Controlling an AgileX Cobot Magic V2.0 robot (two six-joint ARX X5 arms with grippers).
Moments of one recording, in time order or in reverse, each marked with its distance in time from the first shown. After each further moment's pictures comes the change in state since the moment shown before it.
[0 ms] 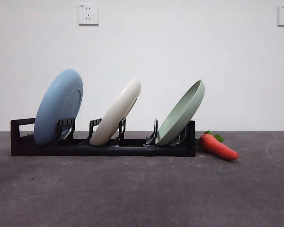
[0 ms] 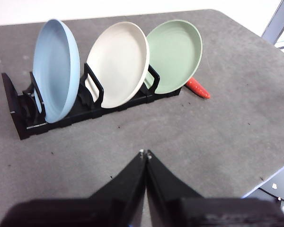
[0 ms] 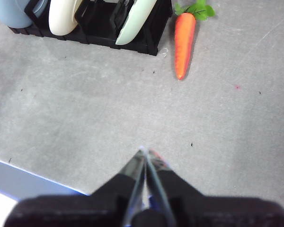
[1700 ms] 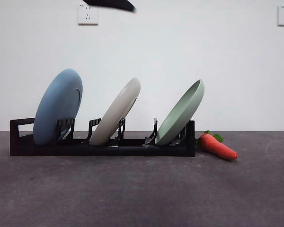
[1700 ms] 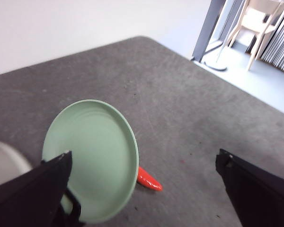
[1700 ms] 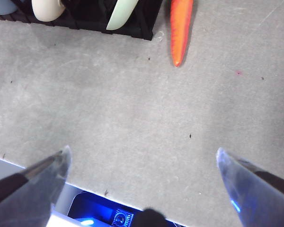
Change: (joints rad) left arm -0.679 1.038 0.466 0.734 -0.339 -0.206; right arm 0.000 0.084 0.000 0.000 0.003 0.004
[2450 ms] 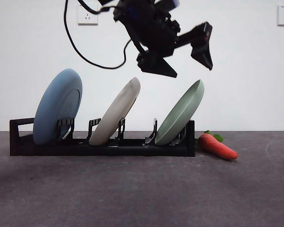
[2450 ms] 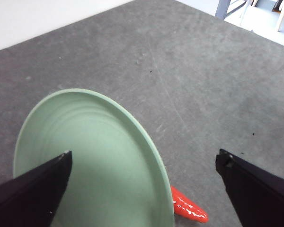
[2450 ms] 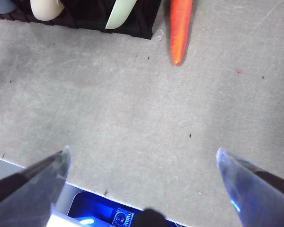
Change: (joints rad) left arm -0.054 0.486 0.229 0.169 -0.090 0.097; right arm 0.000 0.006 0.000 0.000 0.000 0.001
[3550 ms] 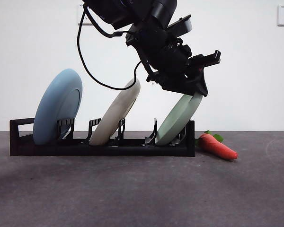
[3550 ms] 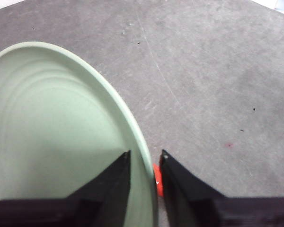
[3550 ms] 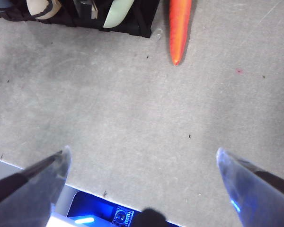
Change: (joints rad) left arm -0.029 0.092 0.000 0.027 0.007 0.008; right arm 0.000 0.025 0.000 0.012 0.000 0.000
